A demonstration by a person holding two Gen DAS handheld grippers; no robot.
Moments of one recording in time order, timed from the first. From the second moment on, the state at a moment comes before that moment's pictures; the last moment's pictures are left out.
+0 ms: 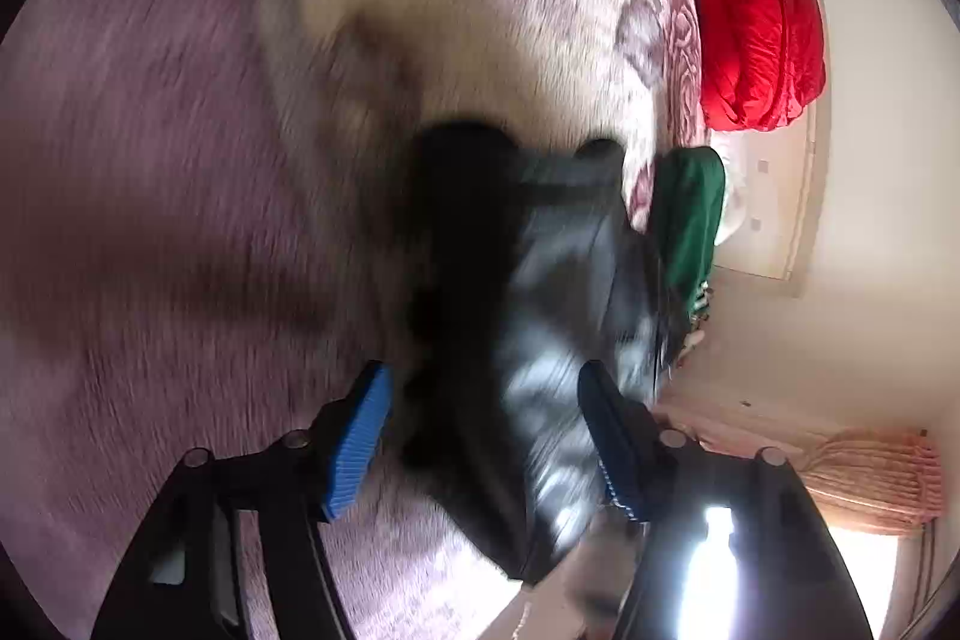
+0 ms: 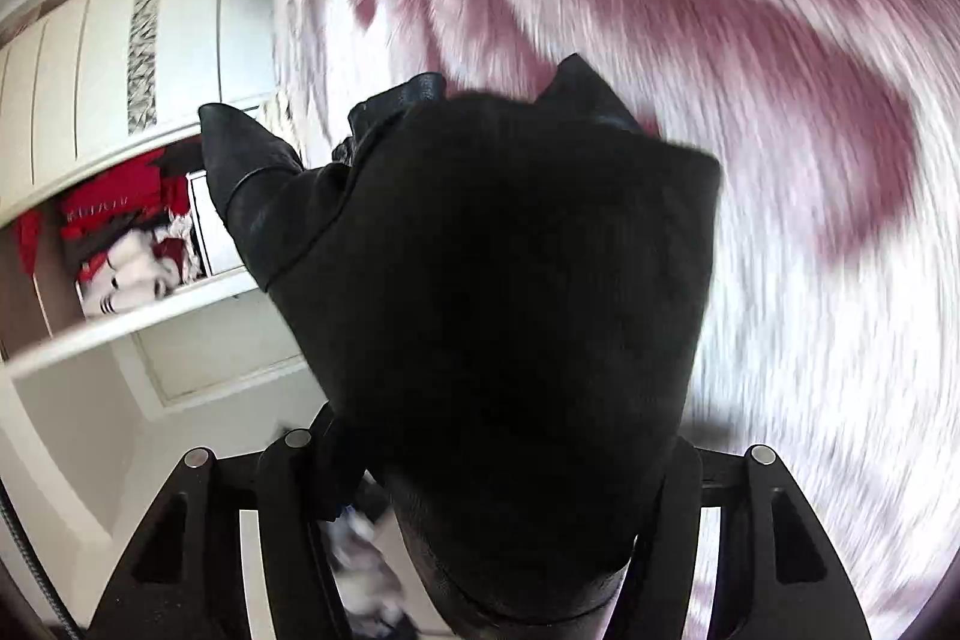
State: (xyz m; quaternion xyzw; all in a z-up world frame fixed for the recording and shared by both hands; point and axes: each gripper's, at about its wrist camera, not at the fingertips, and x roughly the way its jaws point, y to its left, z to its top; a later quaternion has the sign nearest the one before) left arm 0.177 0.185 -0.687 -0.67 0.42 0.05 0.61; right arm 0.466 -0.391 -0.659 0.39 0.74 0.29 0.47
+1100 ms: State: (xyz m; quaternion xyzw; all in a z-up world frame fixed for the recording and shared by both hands) left arm 0.263 0.156 -0.642 -0.63 0.36 0.07 0.69; right arm 0.433 -0.335 -0.596 0.38 0.69 0.37 0.49
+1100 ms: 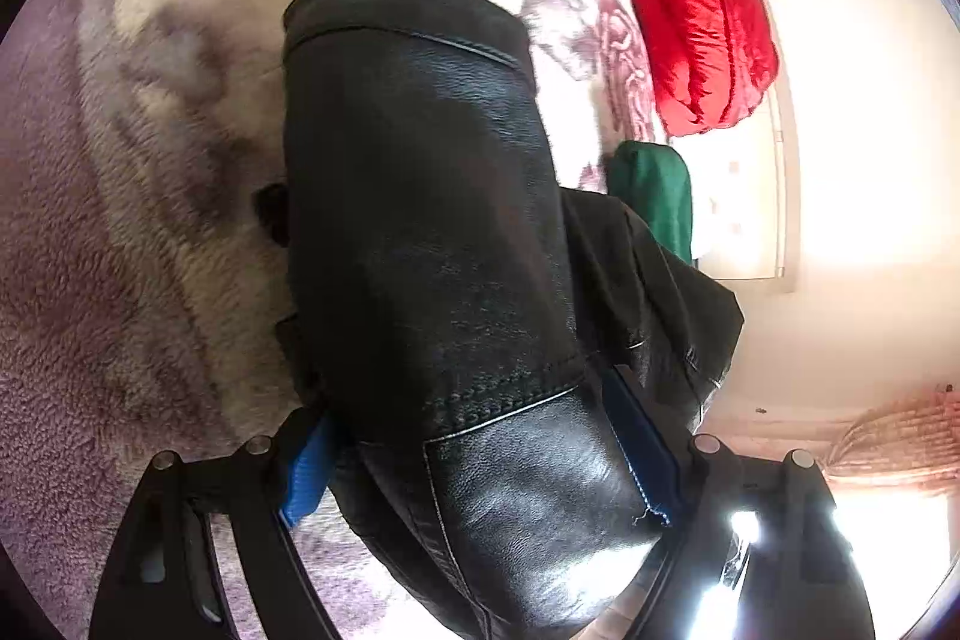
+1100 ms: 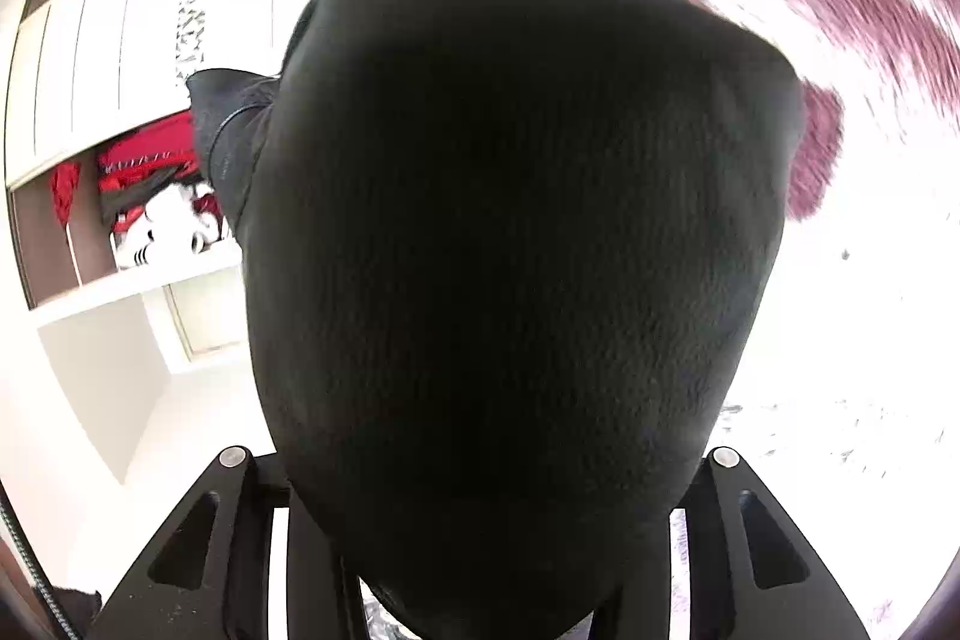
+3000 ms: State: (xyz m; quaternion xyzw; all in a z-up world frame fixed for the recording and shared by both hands) left arm 0.654 0.053 -0.512 -0.14 0.51 0.03 0.85; right arm 0.831 -0.381 -0.370 -0.06 0.62 0.02 0.78
